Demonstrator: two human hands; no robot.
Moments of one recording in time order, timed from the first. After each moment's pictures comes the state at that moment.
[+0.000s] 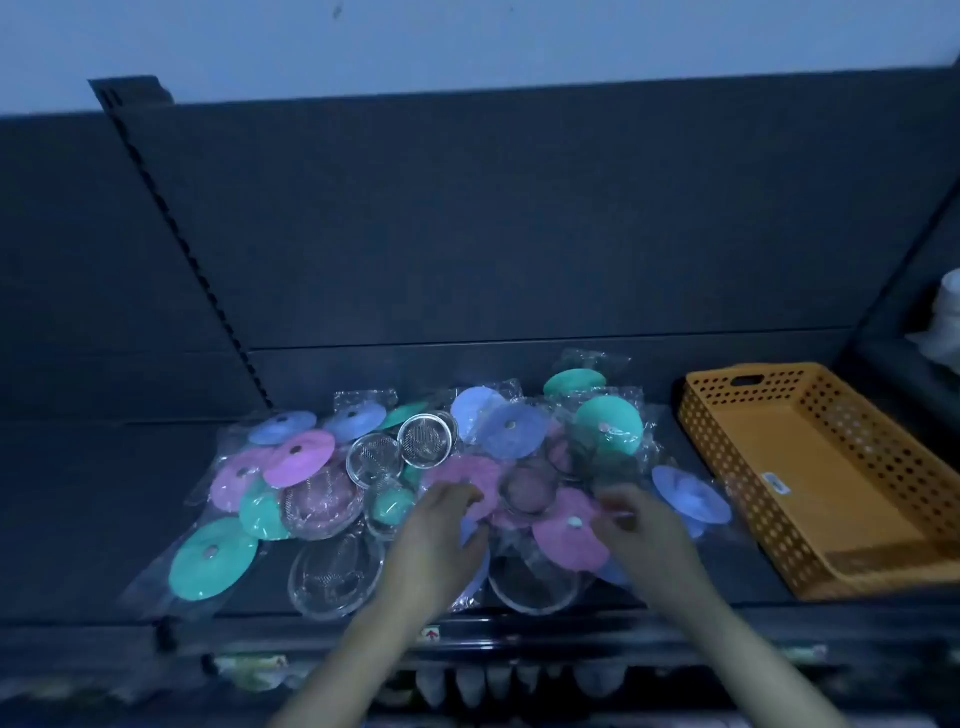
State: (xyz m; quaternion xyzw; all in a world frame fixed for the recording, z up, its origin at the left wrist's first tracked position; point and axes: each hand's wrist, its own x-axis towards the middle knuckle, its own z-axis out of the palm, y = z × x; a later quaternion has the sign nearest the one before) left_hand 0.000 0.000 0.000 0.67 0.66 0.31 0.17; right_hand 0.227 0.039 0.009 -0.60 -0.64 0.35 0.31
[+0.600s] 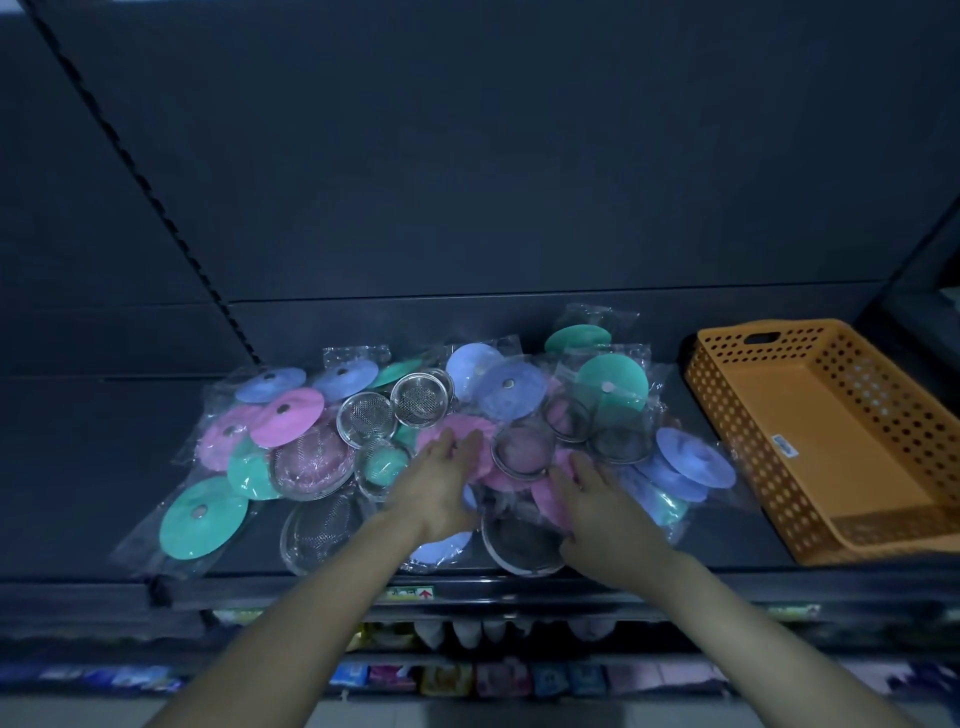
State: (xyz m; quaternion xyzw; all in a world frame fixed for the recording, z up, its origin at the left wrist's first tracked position) left_hand -0.012 0.052 -0.032 0.72 0.67 0.01 0.18; right_hand 0.209 0.055 -0.027 -0.49 -0.86 0.11 -0.05
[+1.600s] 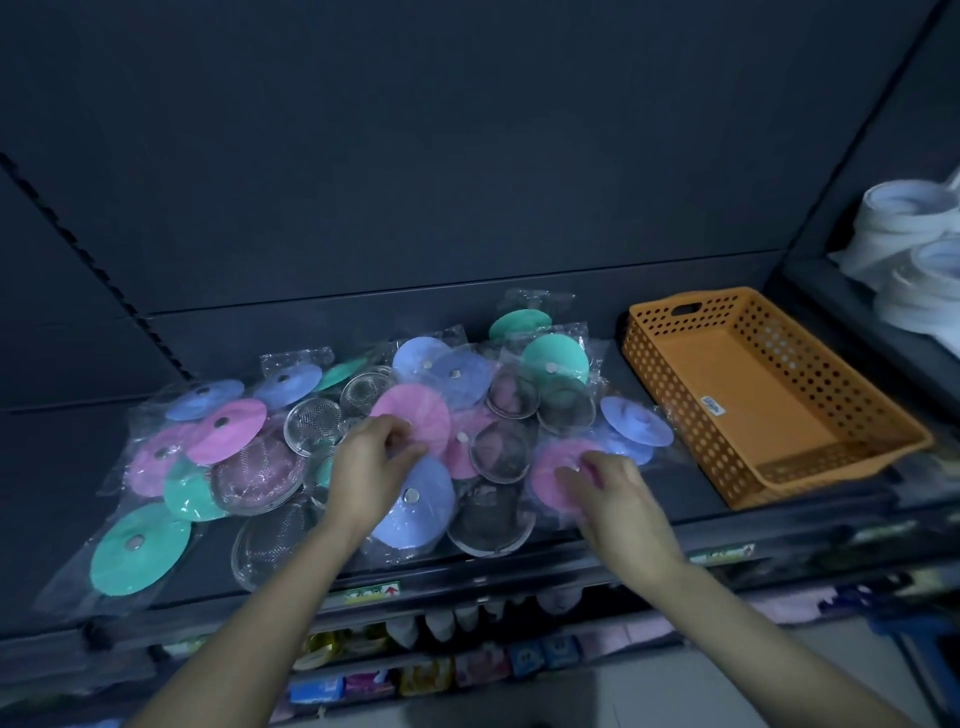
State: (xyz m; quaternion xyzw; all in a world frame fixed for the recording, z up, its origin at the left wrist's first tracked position) left_hand -0.017 0.047 -0.022 0.62 0.66 0.38 0.17; right_hand 0.258 0.020 -0.031 -0.59 -0.79 0.11 0.13
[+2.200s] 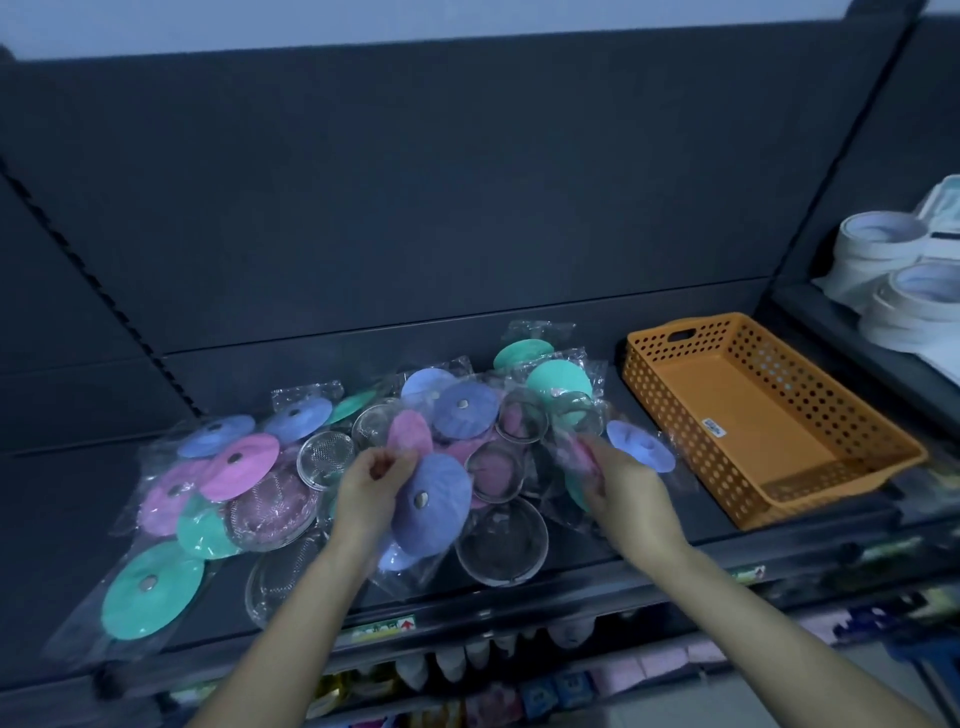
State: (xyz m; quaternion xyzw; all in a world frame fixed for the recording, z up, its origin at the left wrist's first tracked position) left_hand -0.018 0.046 -0.013 0.36 0.63 0.54 0.43; right_hand 0.239 0.041 0.005 -0.60 -0.76 0.08 0.25
